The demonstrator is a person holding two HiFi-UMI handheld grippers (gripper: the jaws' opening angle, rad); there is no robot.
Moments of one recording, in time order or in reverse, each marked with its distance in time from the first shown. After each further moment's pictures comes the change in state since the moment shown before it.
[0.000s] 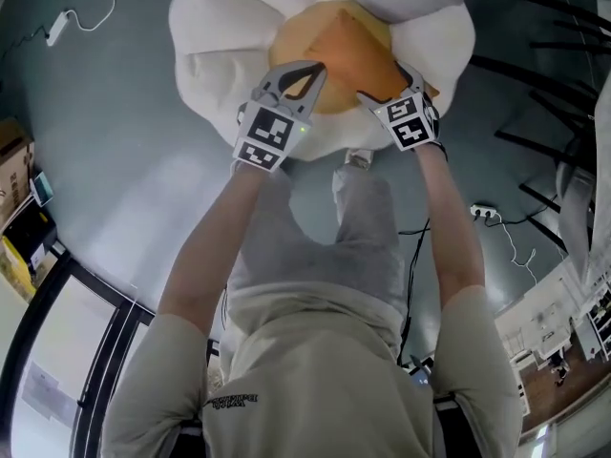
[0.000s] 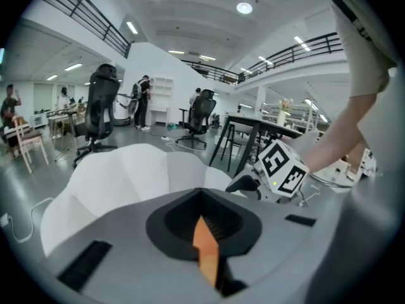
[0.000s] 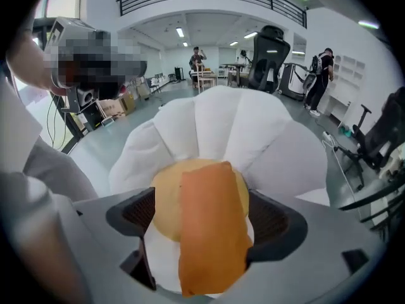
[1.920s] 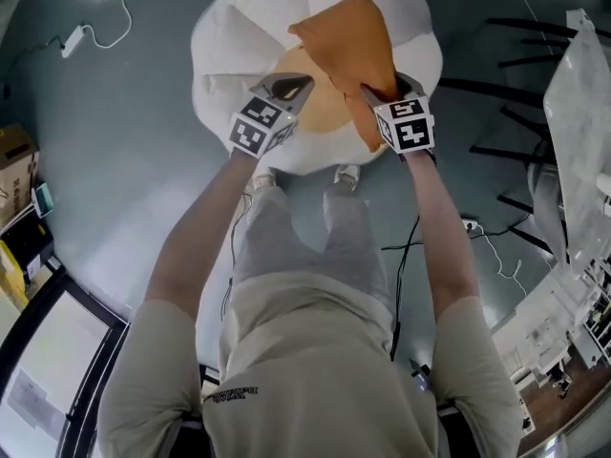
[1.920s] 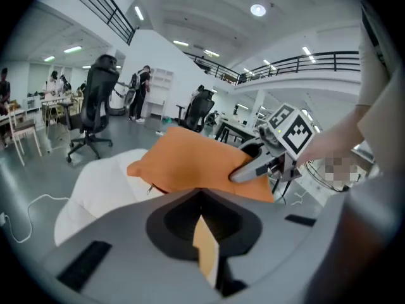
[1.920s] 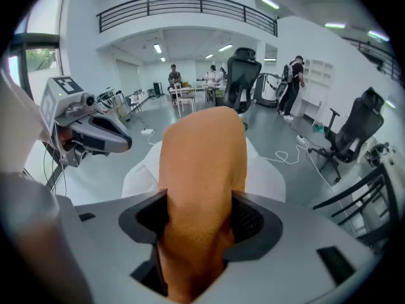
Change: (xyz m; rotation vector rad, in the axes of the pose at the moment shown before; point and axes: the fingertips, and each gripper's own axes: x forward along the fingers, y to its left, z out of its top) left arm -0.058 -0.003 0.061 -0.092 0.081 -0.099; right arm -0.145 -0.017 0.116 0.149 -0.095 -0.139
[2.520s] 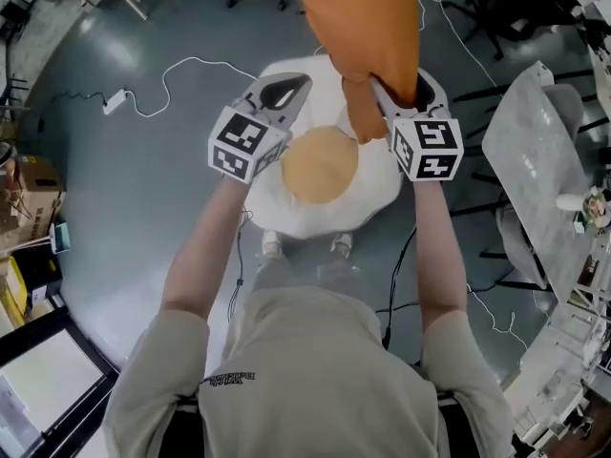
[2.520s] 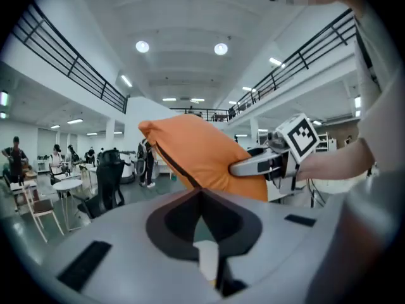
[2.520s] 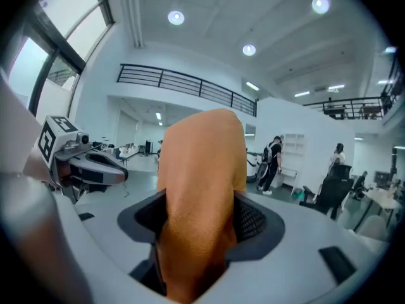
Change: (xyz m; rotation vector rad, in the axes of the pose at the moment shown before) left arm -0.231 -0.062 0.340 0.277 -0.415 0.170; right arm -0.332 -0.013 0.318 -0.056 -0.651 -0.198
